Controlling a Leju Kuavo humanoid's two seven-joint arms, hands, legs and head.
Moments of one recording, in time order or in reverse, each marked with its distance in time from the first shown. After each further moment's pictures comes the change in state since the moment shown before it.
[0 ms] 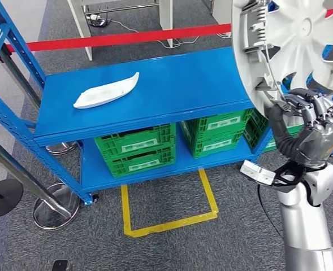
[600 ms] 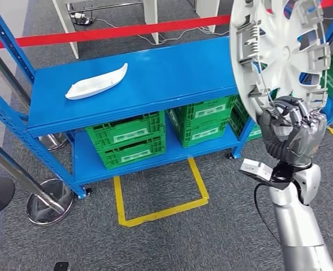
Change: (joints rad) left arm 0.004 -0.010 0.002 0.000 -0.004 0.005 0.024; right arm 0.007 -0.023 0.046 0.145 -0.159 0.000 0.000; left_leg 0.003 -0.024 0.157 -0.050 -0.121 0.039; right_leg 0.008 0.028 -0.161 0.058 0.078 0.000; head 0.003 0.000
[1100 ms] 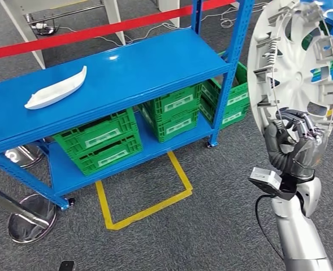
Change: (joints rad) left arm -0.001 -0.009 0.000 0.000 -0.003 -0.001 0.005; right arm 0.079 0.000 -0.006 -0.007 -0.078 0.000 0.001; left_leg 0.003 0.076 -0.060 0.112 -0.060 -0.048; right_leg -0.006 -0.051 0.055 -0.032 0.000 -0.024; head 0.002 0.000
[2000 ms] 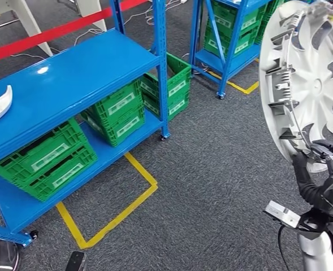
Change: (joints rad) left arm -0.037 -0.008 -0.069 -0.003 -0.057 -0.035 0.080; right arm 0.258 0.011 -0.185 -0.268 0.186 -0.001 -0.002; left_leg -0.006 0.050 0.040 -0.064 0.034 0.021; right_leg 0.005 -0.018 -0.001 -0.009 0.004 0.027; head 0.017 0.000
